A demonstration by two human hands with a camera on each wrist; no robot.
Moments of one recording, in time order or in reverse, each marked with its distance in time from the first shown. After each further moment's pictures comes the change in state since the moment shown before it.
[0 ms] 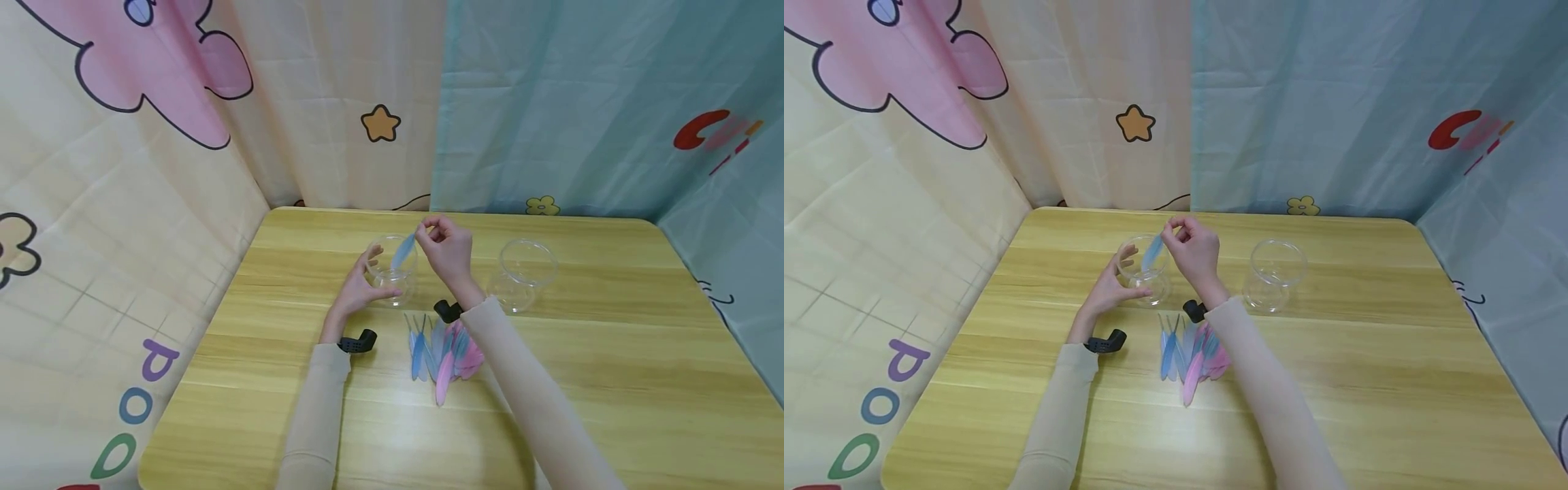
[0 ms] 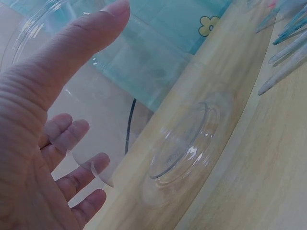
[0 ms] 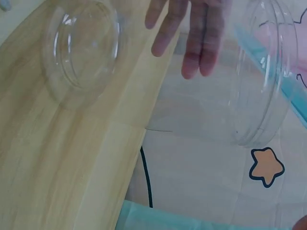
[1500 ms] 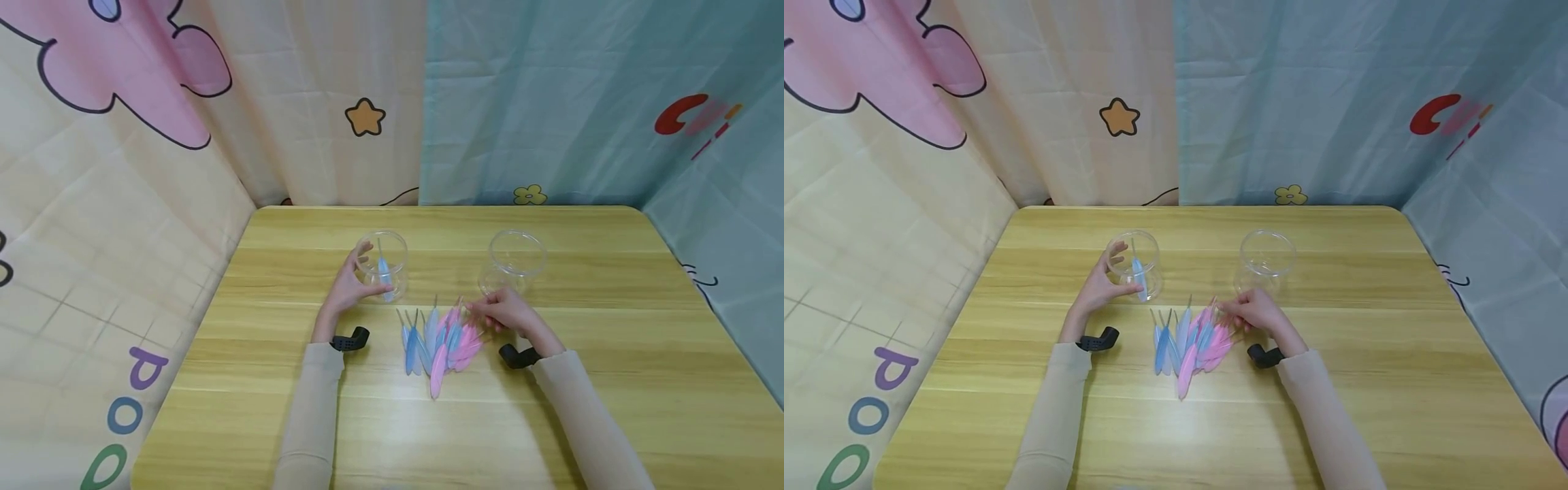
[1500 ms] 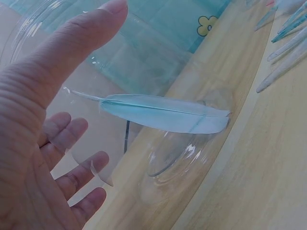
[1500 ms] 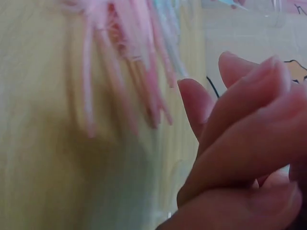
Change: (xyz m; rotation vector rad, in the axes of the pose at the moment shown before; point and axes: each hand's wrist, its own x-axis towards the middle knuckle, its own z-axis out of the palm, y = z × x) left_hand 0.003 -0.004 0.000 0.002 -0.018 0.006; right_hand -0.085 0.052 -0.136 0.017 -0.793 0.876
